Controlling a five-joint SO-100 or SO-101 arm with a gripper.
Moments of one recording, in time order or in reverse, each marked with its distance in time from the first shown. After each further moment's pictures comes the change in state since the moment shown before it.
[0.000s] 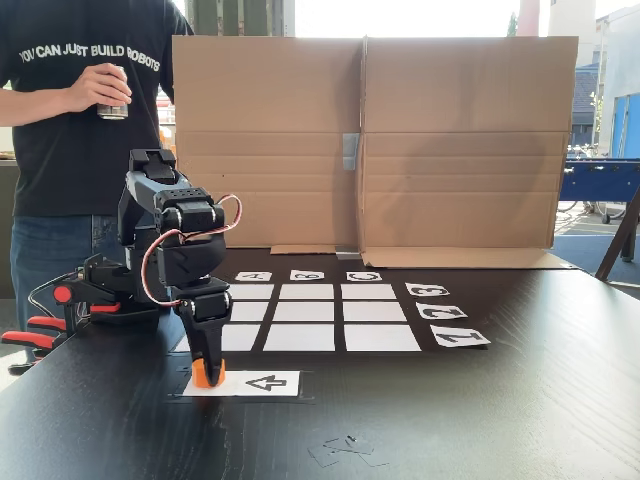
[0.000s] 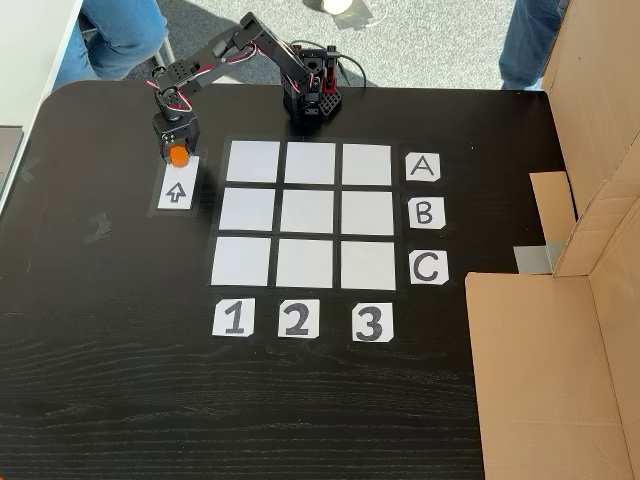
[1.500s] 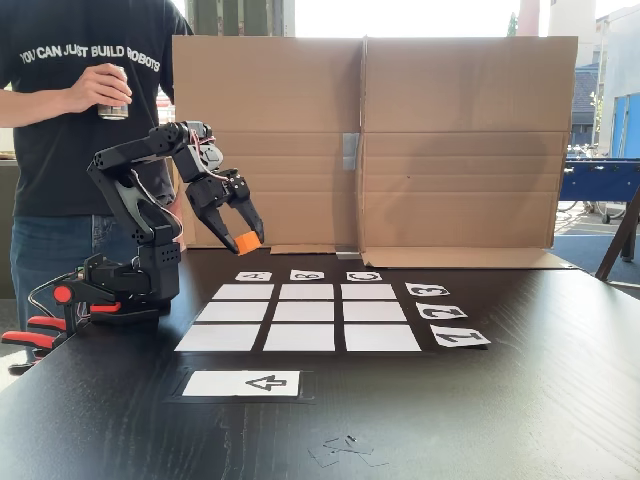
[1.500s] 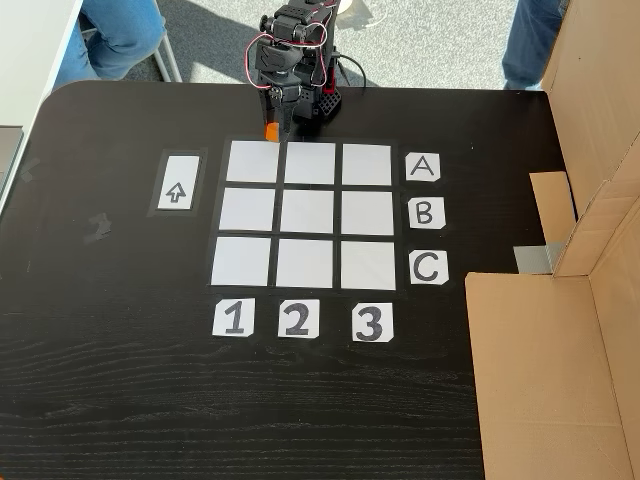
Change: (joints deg) arm -43.4 79.9 50.9 9.4 -55.3
